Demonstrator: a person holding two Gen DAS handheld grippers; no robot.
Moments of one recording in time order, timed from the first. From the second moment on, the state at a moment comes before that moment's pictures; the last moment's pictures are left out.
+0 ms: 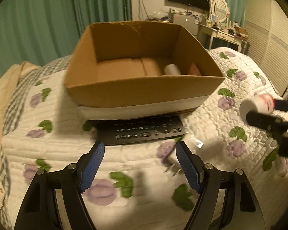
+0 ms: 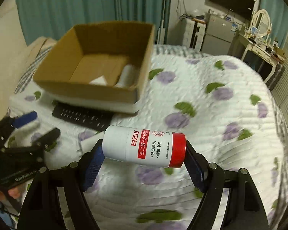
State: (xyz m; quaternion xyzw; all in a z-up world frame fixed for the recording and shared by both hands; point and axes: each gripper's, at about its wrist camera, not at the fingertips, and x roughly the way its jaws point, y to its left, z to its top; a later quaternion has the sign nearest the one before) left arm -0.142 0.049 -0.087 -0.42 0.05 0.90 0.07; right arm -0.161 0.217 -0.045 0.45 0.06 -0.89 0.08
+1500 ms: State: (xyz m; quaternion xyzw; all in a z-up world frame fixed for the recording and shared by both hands) left arm -0.140 0.062 0.015 -0.36 0.08 0.93 0.06; right arm -0.172 0.223 0.041 0.35 0.05 -0.92 0.15
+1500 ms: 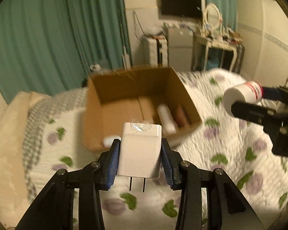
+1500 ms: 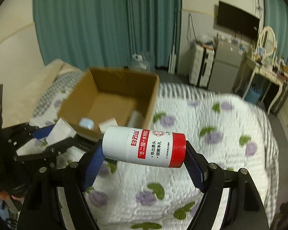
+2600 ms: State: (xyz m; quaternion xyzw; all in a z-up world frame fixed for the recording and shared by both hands) left arm -0.282 0.045 -0.043 -0.39 0.08 0.92 0.02; right arm -0.322 0.176 0.000 0.35 0.02 -0.92 0.18
